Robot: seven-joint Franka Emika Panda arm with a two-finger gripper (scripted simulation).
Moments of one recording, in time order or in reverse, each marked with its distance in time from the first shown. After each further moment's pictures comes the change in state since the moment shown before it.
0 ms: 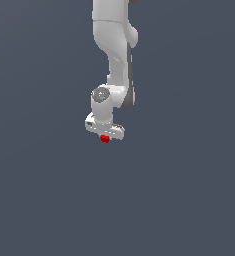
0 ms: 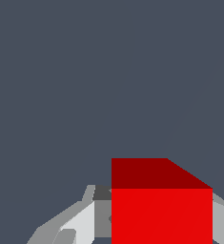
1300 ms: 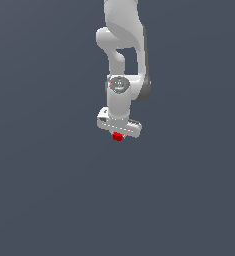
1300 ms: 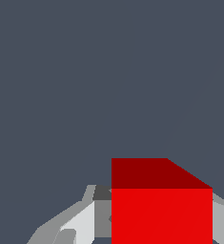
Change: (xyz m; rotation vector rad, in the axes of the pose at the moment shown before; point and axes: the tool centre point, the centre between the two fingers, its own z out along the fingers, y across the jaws) arm 0.006 -0.074 -0.061 0.000 0.000 0.001
